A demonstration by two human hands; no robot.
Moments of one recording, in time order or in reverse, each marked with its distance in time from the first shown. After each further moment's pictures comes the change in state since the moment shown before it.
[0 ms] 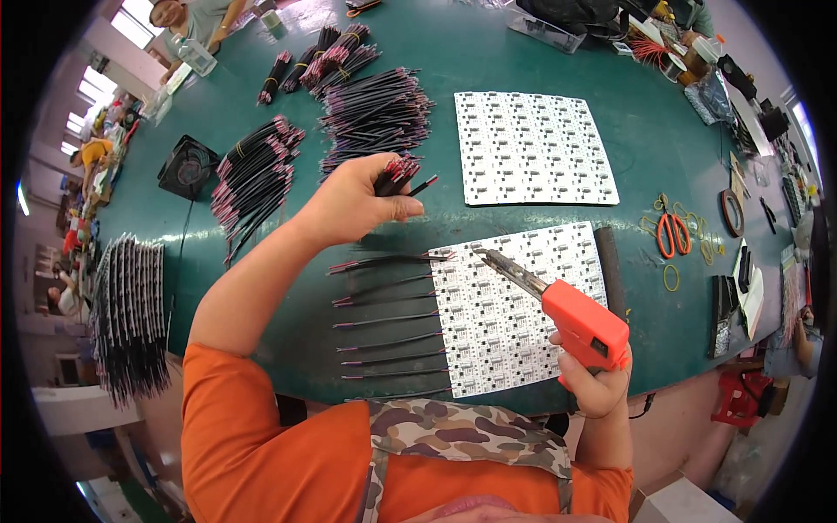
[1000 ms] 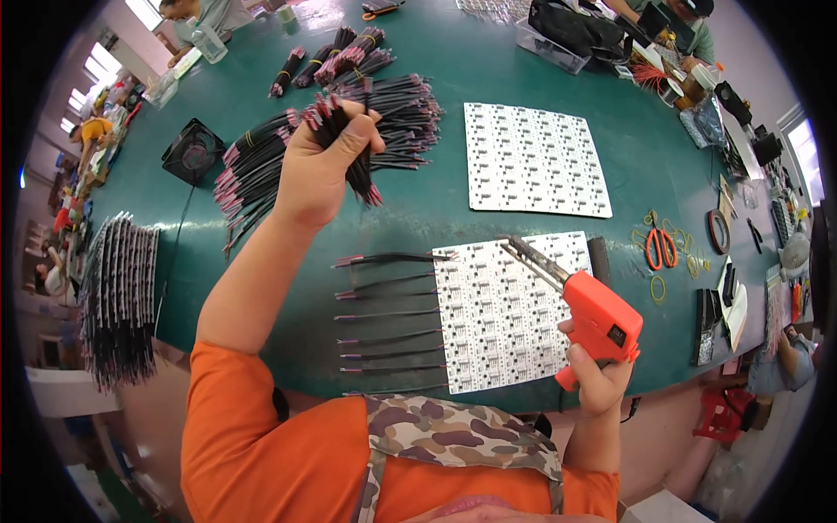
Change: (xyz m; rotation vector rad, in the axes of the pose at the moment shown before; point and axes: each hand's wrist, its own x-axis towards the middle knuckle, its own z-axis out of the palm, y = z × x) left_hand -0.009 -0.012 -0.021 -0.644 0.437 0.547; right_hand -0.002 -0.012 0.009 0.151 0.143 -0.018
